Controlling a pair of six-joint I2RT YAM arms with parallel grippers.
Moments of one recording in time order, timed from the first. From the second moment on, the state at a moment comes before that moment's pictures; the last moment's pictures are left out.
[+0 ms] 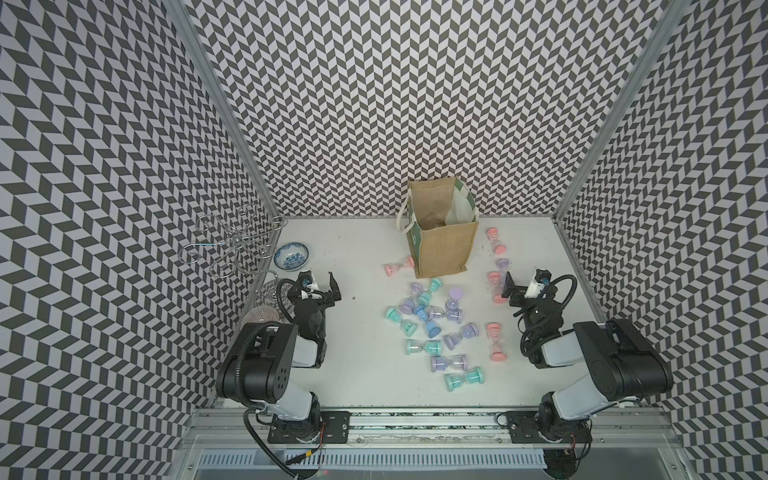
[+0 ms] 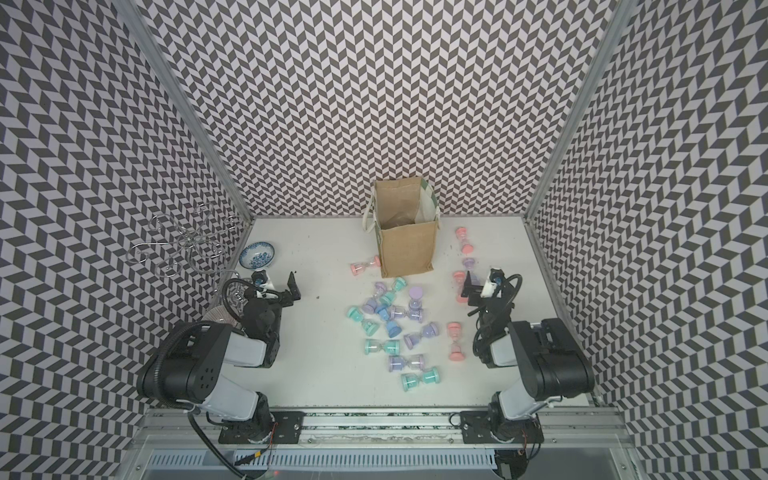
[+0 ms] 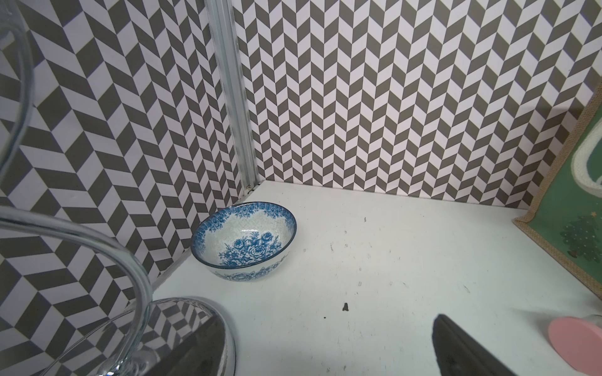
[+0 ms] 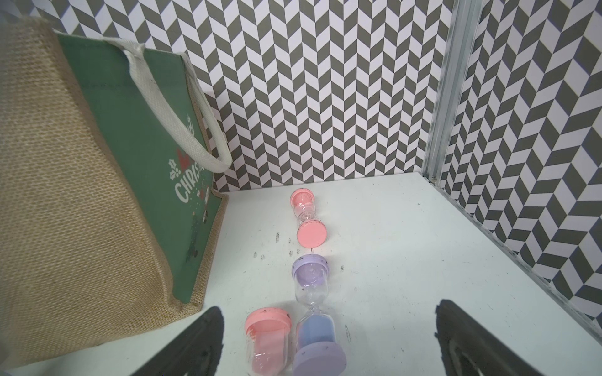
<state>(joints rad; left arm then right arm) -0.05 1.55 0.23 1.26 -0.24 -0.04 0.08 1.57 0.21 1.30 0.18 0.05</state>
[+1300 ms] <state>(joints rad) 0.02 1.16 0.45 0.66 0.02 -0.47 0.07 1.13 0.55 0.41 0.10 0.44</state>
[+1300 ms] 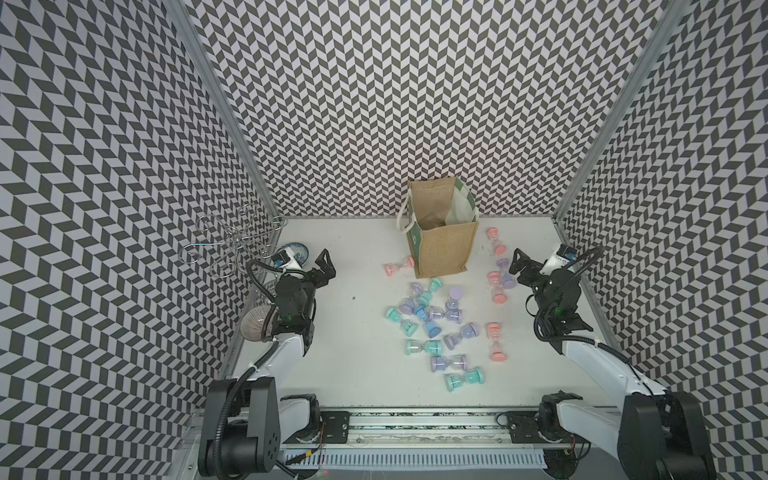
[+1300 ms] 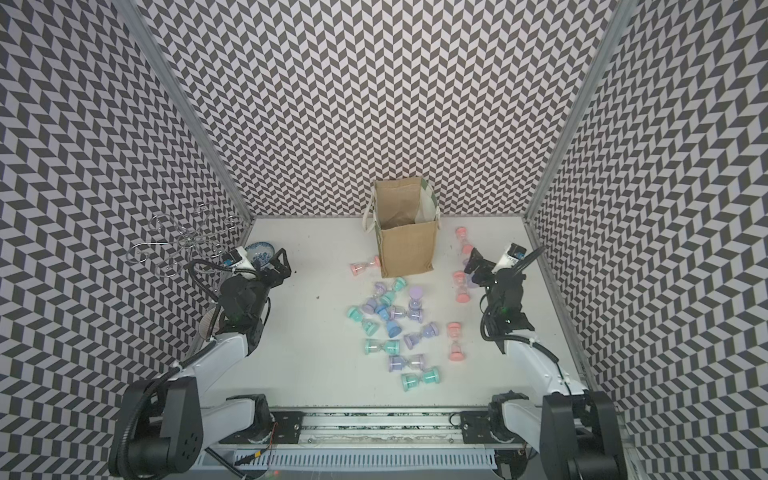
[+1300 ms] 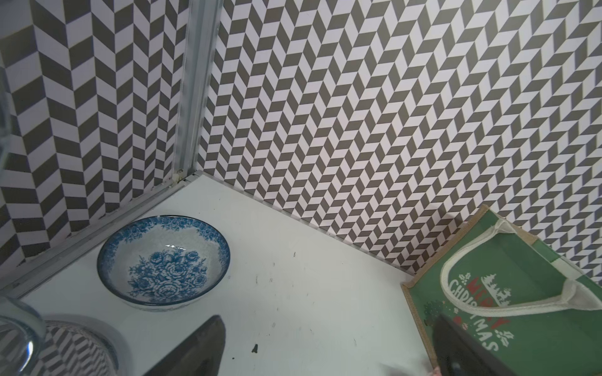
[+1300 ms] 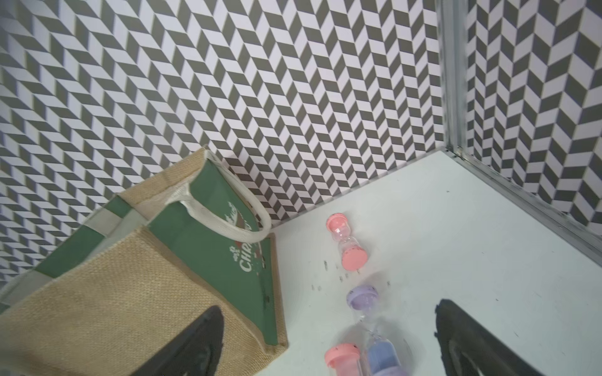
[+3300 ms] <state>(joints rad) -0.59 1.12 0.54 0.26 0.07 -0.49 0.62 1.56 0.92 -0.28 0.17 0.50</state>
